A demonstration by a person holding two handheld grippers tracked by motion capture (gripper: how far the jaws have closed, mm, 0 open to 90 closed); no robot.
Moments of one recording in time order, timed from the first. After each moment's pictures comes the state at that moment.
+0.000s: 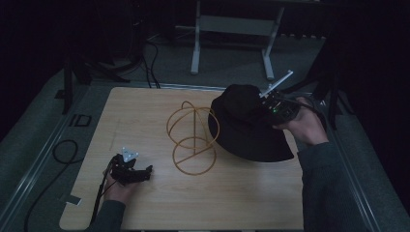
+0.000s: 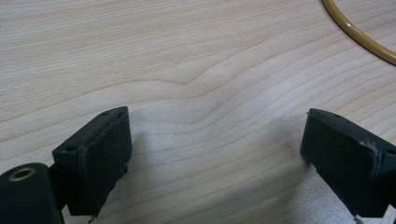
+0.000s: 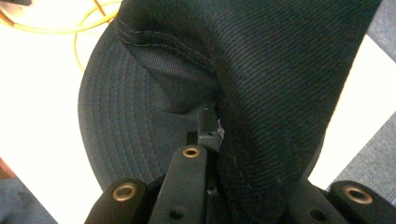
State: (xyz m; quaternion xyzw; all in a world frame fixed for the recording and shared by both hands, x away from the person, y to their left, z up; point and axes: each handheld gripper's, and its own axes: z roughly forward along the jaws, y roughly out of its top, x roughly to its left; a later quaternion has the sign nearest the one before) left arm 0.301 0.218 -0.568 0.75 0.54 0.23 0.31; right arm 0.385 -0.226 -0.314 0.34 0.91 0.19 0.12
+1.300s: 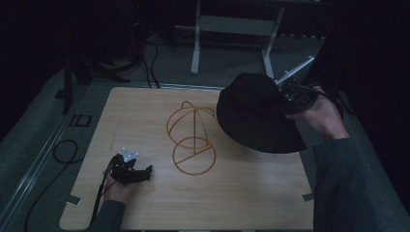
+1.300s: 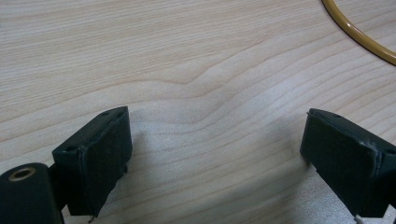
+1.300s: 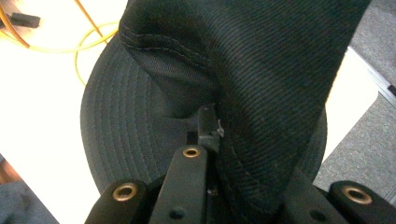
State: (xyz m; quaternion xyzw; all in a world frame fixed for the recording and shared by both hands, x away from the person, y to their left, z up) left arm 0.301 0.218 -0.568 0.75 0.54 0.23 0.31; right arm 0.387 -0.253 -0.279 0.34 0.90 0.22 0.13
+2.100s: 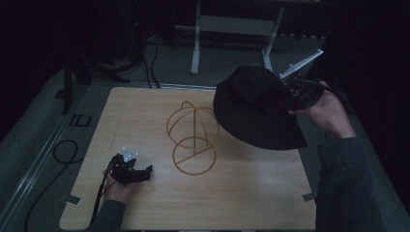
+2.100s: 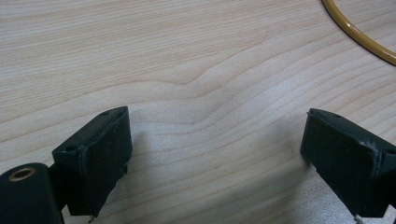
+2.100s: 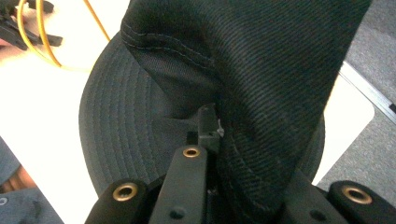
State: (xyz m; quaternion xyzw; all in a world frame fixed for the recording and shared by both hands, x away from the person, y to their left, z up) left arm 0.301 0.218 -0.568 0.75 0.53 0.23 0.31; right arm 0.380 -0.253 -0.259 0.33 0.90 0.26 0.14
